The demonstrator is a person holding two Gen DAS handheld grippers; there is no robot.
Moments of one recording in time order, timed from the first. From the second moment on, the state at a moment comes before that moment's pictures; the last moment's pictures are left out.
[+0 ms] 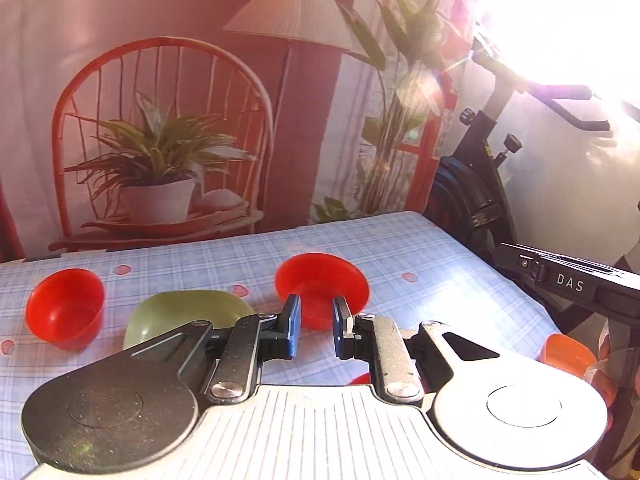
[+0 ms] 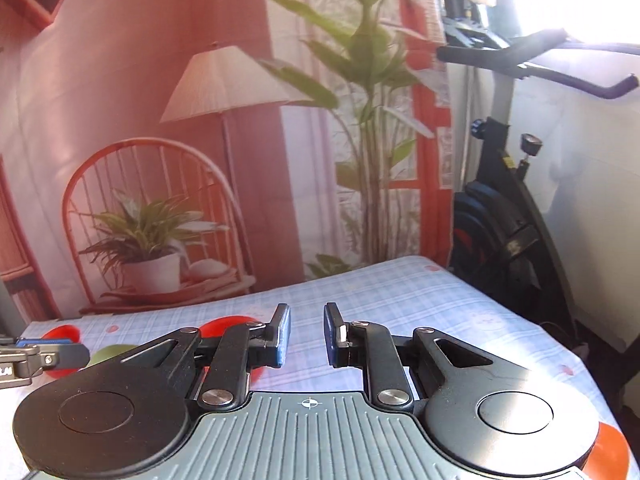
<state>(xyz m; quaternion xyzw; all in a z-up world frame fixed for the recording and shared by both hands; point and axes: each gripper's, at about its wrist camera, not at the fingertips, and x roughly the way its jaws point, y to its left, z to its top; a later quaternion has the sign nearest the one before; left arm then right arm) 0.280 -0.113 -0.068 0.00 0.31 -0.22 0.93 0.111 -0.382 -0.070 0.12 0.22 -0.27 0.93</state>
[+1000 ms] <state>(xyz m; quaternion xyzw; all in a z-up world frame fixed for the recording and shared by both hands) 0.233 -0.369 -0.199 0.09 0.40 -0.41 0.82 -0.096 -0.496 -0.198 0.24 0.25 -0.51 0.79</state>
